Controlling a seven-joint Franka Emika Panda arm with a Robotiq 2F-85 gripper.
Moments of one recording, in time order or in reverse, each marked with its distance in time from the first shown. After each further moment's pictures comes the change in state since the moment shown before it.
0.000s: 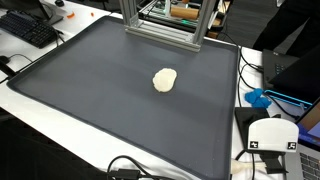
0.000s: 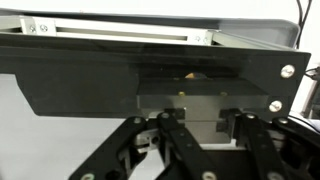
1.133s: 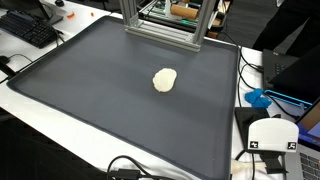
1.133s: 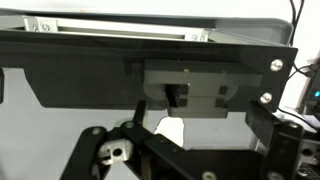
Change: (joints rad) arm -0.012 0.000 0.000 0.045 0.005 -0.041 -0.006
